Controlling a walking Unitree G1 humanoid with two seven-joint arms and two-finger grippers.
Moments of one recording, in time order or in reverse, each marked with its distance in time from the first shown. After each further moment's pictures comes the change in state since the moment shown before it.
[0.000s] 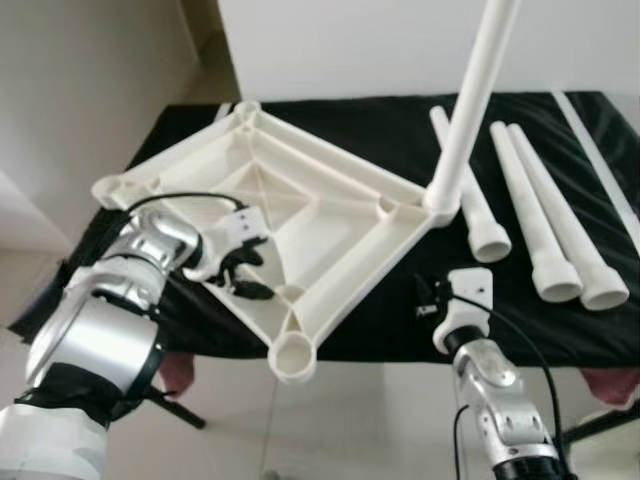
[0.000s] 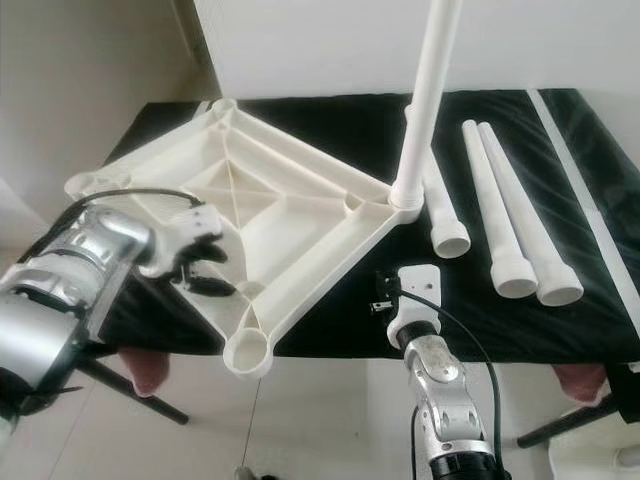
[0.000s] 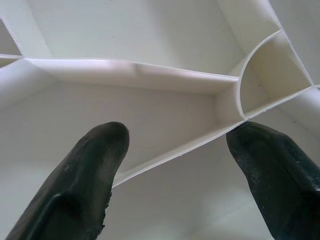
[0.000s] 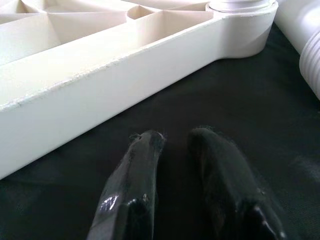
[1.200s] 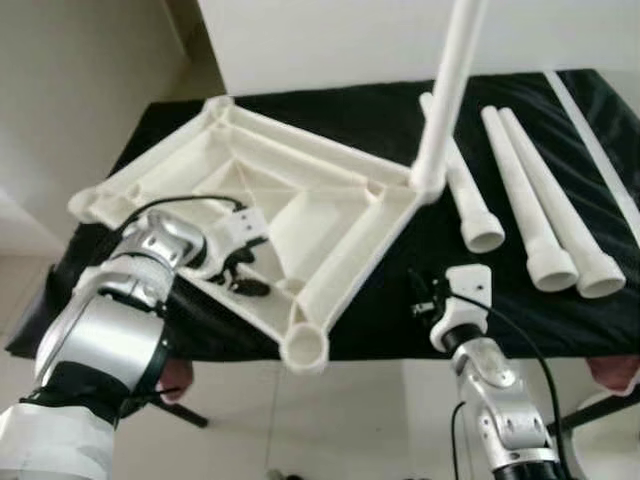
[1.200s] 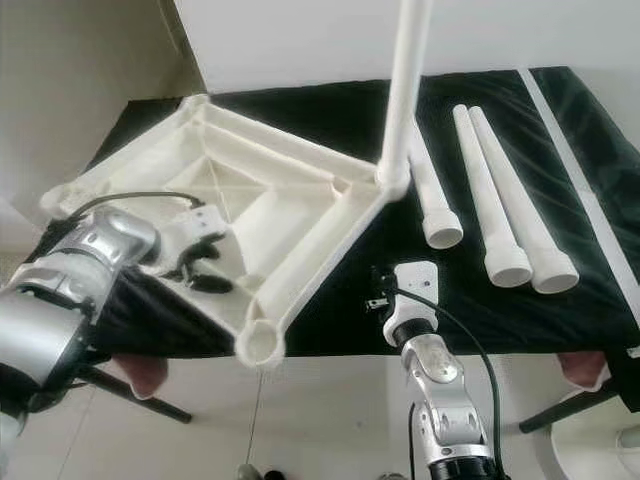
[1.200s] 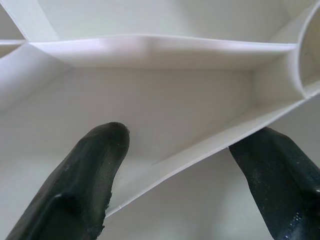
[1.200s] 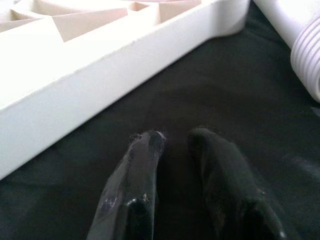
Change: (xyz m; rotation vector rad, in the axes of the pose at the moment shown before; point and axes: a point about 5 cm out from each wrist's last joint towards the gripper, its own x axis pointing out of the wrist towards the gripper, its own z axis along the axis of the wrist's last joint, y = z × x) left arm 0.004 0.007 -0.002 -0.097 0.061 0.153; right arm -0.003 0.005 0.008 0.001 -0.028 0.005
